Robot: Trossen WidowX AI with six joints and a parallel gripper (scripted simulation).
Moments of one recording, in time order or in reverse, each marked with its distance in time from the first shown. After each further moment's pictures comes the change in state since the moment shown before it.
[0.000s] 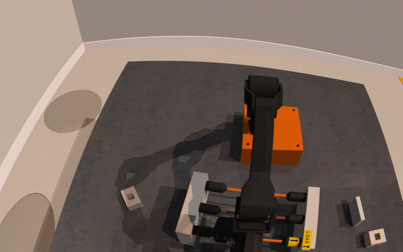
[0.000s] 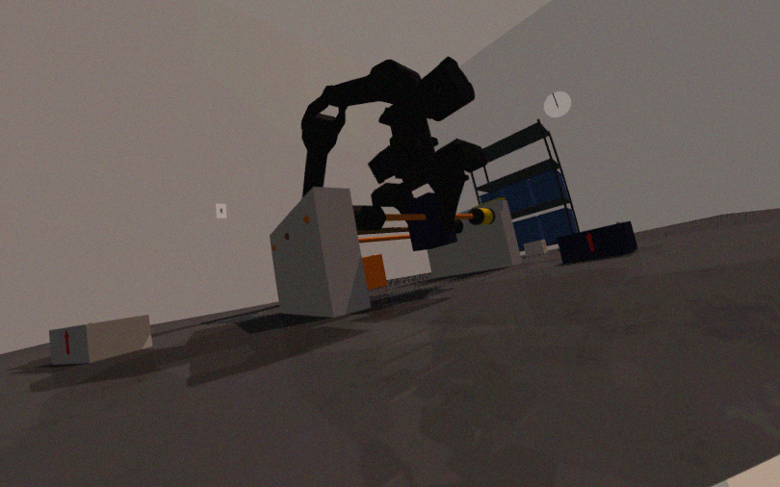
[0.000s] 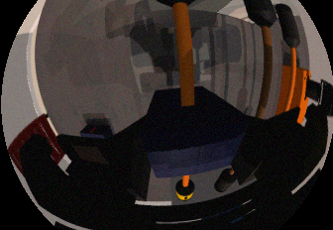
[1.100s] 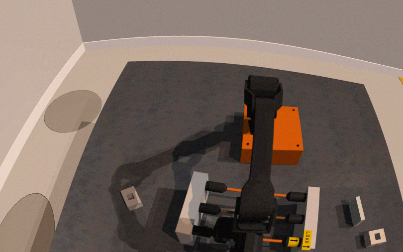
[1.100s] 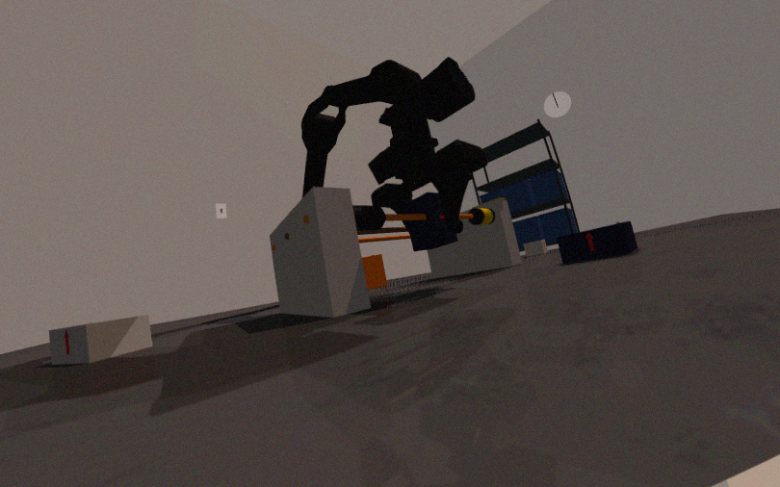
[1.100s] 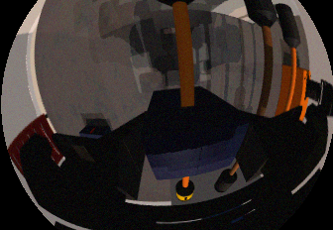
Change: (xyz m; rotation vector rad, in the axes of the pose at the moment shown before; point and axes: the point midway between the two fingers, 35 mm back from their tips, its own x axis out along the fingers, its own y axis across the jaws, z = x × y) arm 0.000 0.000 0.000 0.000 0.000 0.000
